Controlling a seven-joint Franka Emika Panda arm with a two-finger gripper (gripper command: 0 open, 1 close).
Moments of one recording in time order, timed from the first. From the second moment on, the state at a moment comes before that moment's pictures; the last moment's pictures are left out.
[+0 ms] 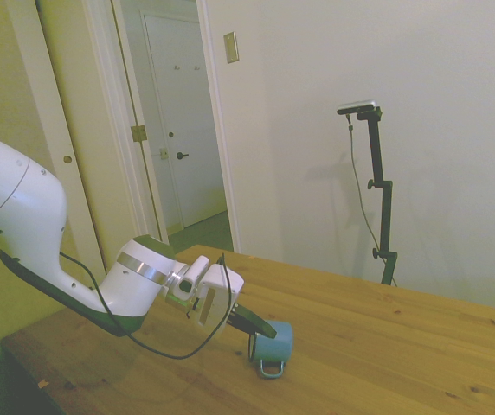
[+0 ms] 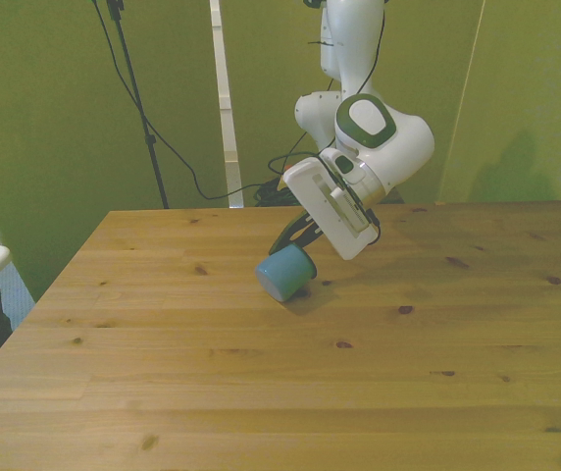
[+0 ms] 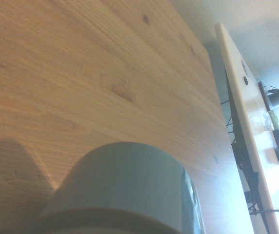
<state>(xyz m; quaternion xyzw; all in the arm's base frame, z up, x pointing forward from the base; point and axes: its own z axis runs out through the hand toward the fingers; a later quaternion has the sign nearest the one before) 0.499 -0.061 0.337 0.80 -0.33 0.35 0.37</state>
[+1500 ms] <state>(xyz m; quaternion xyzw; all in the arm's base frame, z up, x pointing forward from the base) 0.502 -0.071 0.398 0.88 -0.45 0.13 -0.08</state>
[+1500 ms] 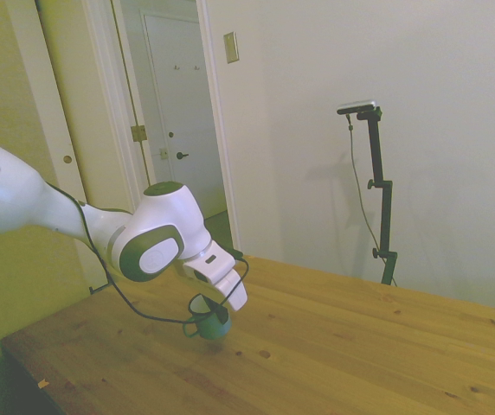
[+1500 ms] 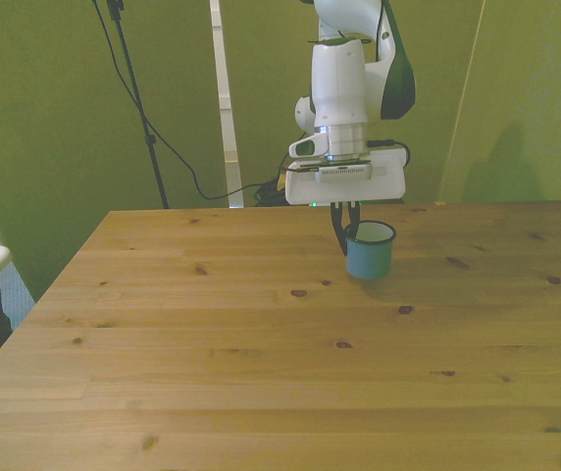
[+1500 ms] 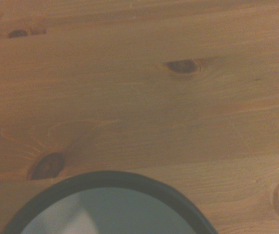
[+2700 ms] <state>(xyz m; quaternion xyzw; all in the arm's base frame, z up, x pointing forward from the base) 0.510 -0.069 0.383 0.89 -0.43 0.12 -0.07</state>
